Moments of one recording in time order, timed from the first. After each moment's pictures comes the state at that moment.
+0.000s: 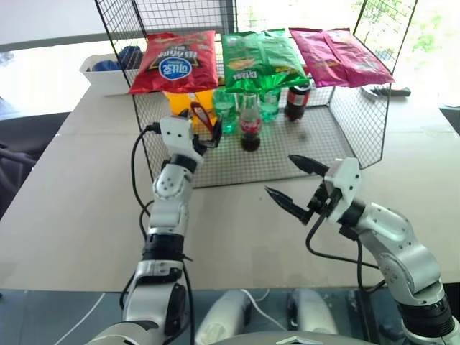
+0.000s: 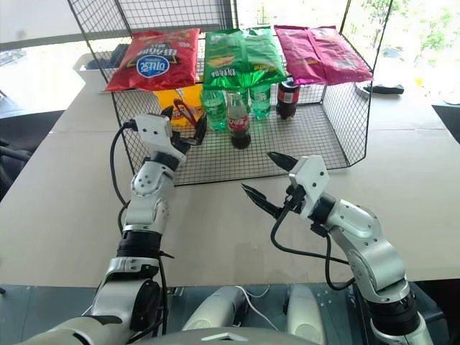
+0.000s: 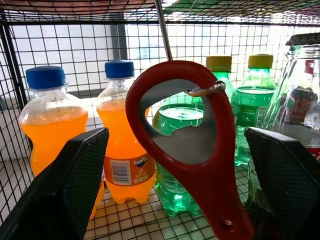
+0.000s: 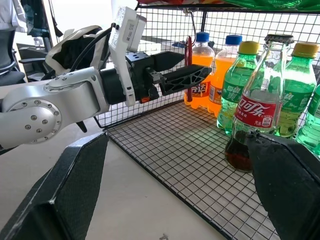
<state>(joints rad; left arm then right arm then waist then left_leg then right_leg) -0.53 0.19 0.13 0.28 -0.14 -0.16 -0.24 -0.13 -0.39 0.12 -0.57 0.40 0.37 0.60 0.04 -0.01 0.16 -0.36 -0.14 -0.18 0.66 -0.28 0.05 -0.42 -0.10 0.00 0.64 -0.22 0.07</state>
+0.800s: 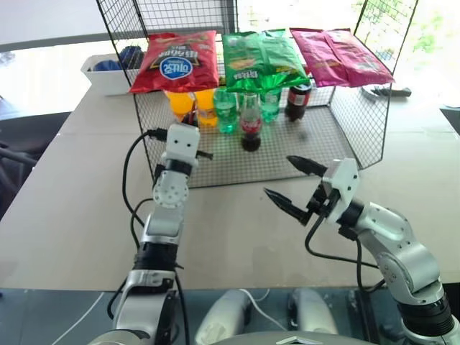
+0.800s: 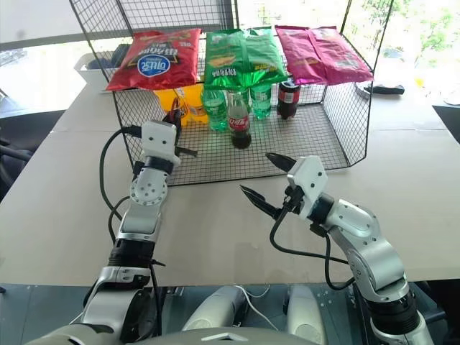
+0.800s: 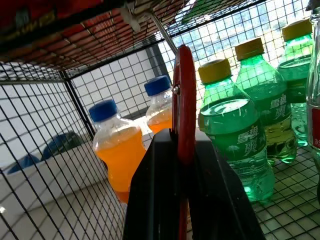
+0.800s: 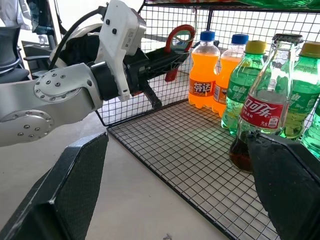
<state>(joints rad) -0.45 0.27 0.05 0.18 0.25 -0.23 0.02 -0.14 -0.39 0.13 -0.57 0.40 0.37 0.62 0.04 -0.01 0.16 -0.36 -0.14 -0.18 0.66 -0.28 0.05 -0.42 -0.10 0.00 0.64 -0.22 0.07</state>
